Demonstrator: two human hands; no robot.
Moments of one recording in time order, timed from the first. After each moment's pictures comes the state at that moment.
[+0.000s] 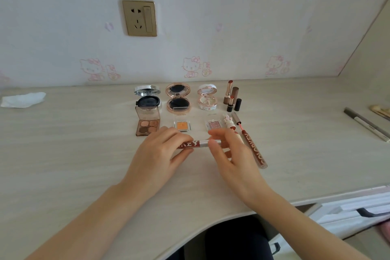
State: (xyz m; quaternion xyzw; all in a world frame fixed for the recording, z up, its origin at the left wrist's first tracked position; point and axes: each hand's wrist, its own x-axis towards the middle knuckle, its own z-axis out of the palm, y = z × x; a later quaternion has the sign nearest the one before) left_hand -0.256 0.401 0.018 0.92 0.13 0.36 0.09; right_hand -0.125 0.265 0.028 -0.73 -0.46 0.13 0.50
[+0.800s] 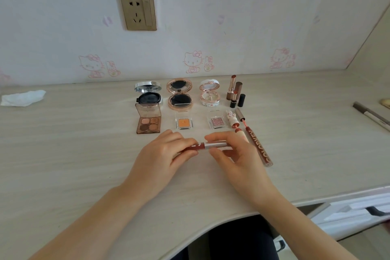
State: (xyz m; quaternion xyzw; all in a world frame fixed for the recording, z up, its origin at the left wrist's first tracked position) left_hand -0.255 0.402 0.009 0.92 0.14 0.32 0.18; right_hand -0.122 0.262 0.022 -0.68 -0.46 0.16 0.55
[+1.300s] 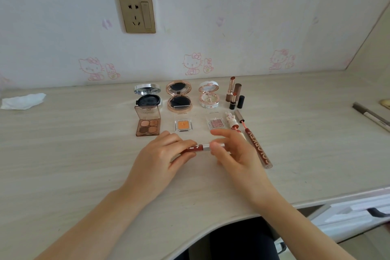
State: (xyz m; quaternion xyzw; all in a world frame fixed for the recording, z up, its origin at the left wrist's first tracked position) left_hand -0.255 0.402 0.010 0.92 0.13 0.34 0.15; right_hand -0.119 0.265 0.019 -0.66 -0.41 0.22 0.59
